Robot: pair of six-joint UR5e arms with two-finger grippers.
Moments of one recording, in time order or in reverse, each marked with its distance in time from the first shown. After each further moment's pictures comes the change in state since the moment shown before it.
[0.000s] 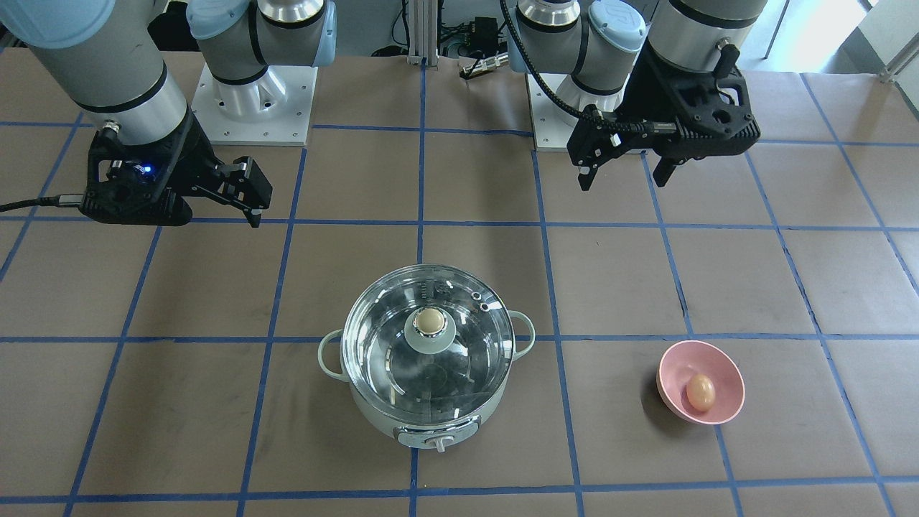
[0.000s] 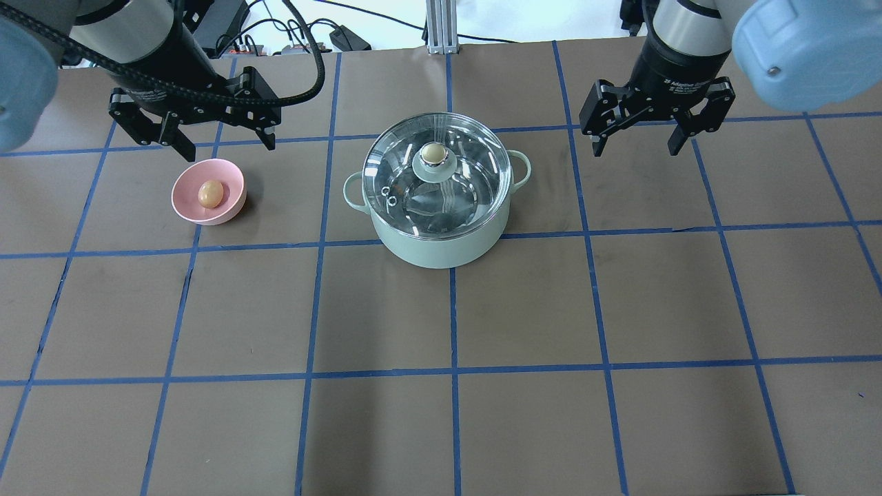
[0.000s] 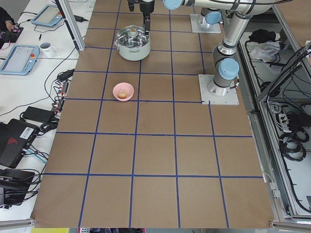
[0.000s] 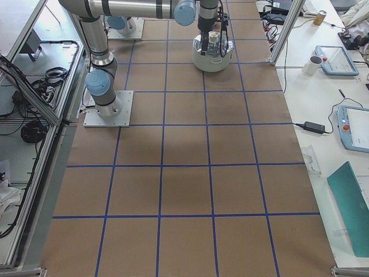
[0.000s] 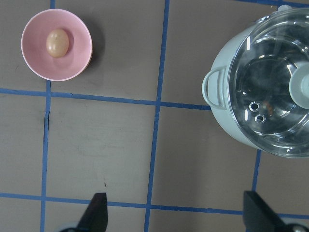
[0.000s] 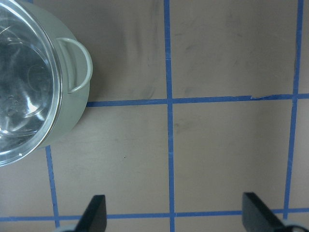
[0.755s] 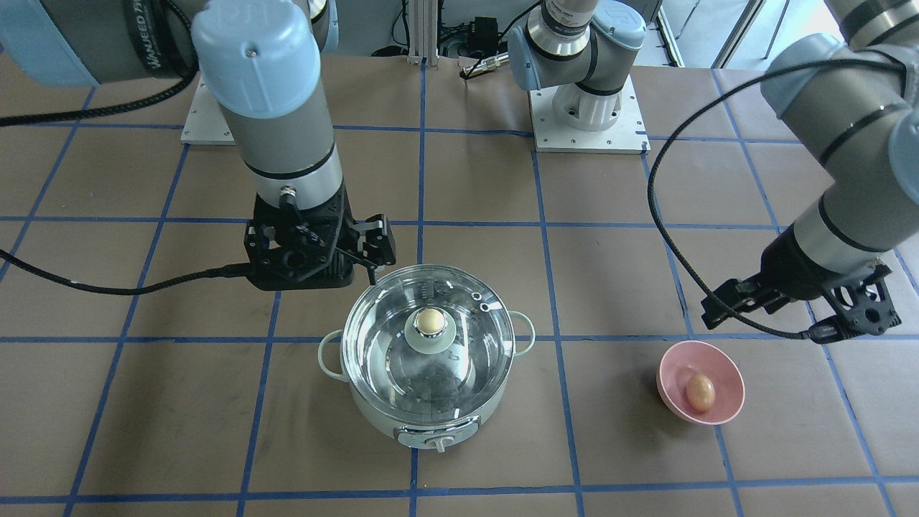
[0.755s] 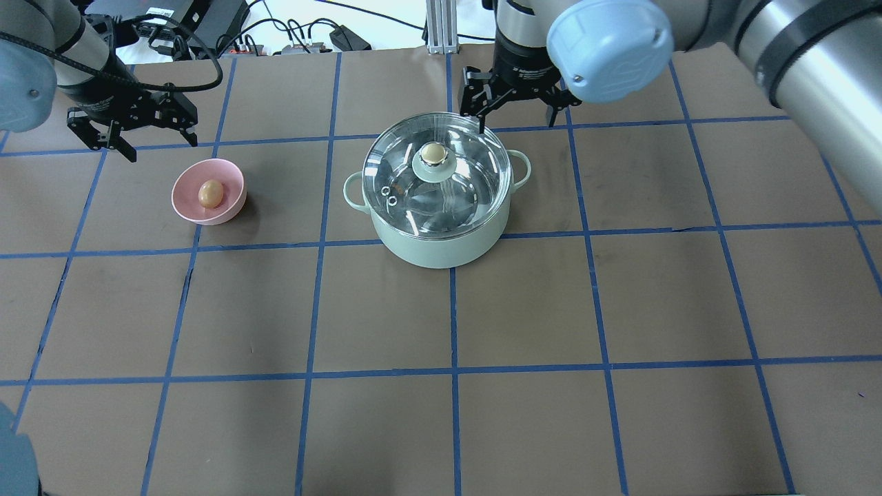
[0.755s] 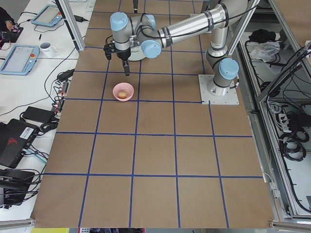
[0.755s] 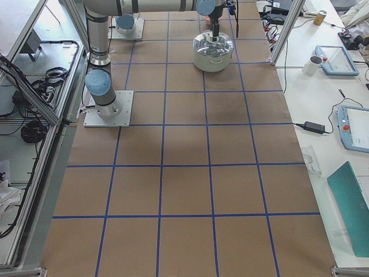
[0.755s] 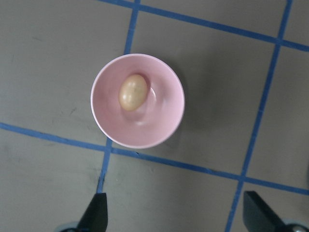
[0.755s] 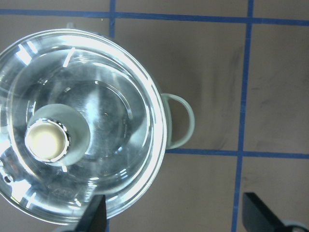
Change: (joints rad) left arm 0.303 -0.271 -0.018 0.246 0.002 0.167; right arm 0.234 0.220 -0.175 -0.141 -0.014 0.147
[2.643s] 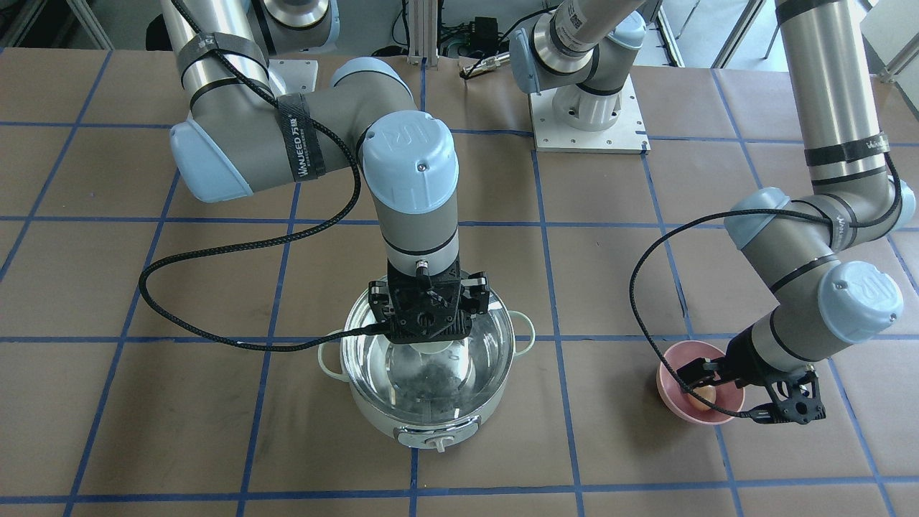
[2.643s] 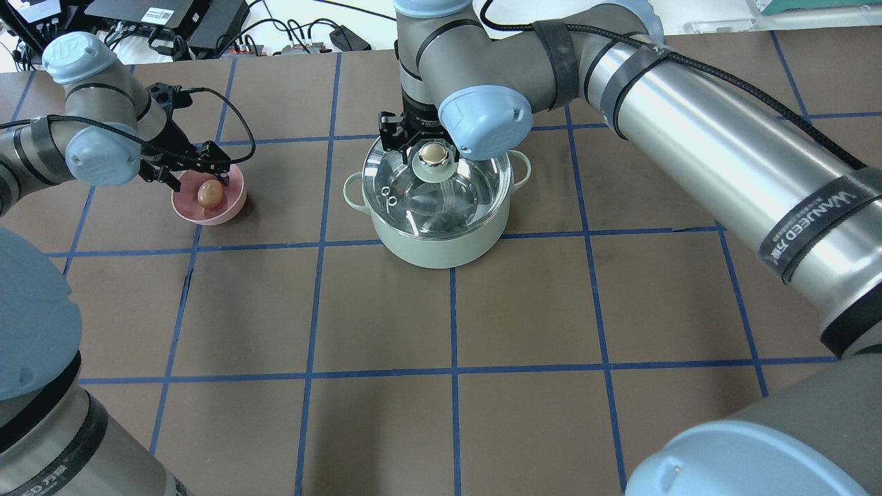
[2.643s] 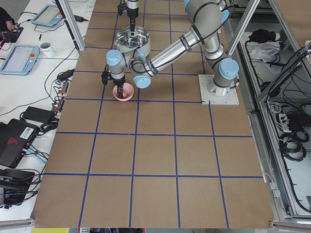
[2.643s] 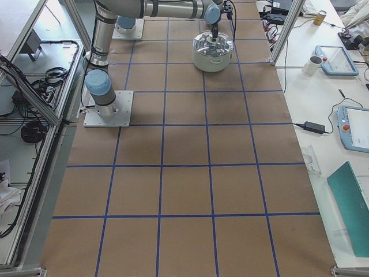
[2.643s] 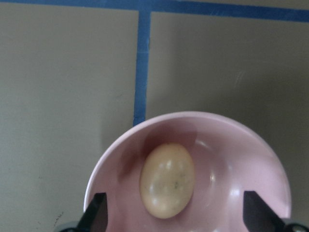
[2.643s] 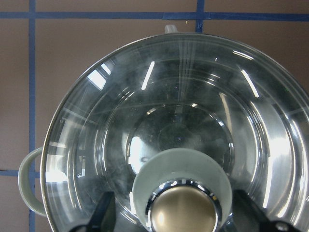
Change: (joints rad) left arm 0.032 -0.258 -0.074 0.321 -0.011 0.195; right arm 0.137 0.185 -0.023 -0.201 0.045 0.152
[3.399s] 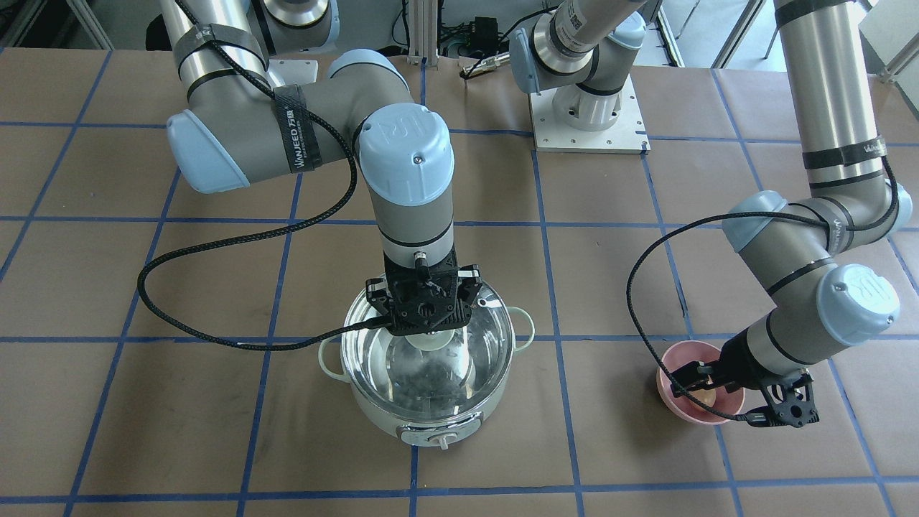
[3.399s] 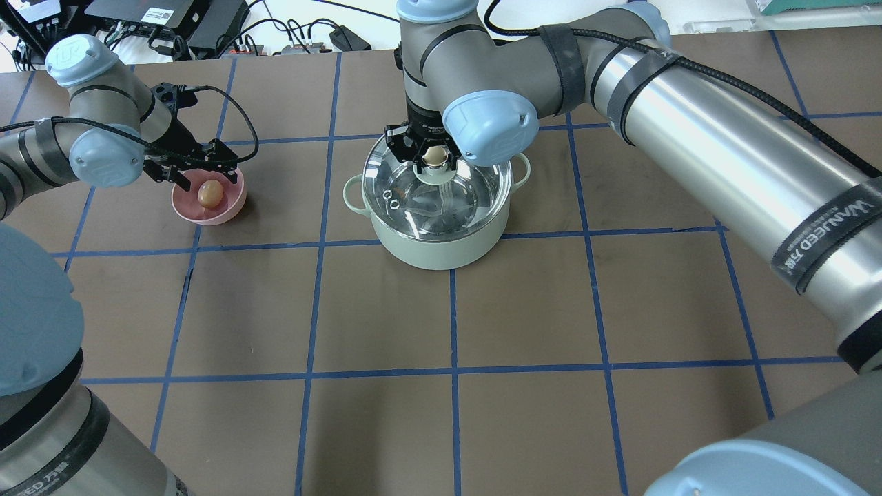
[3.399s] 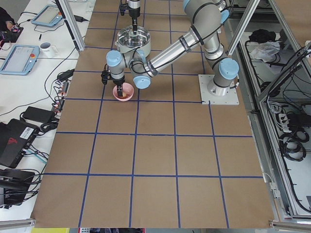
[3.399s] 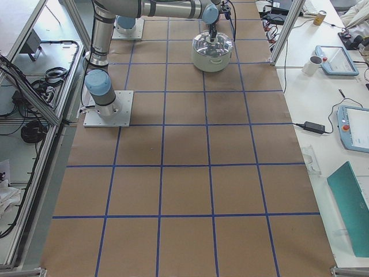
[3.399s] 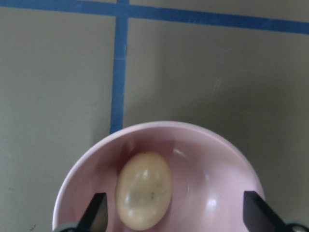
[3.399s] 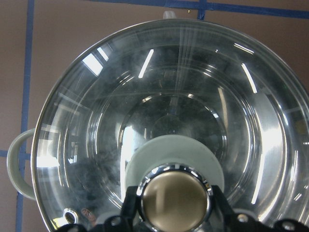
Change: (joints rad) left arm -0.002 -0.009 -0.001 0.009 -0.055 -0.009; right arm -0.002 -0.026 0.031 0.015 -0.007 -0.077
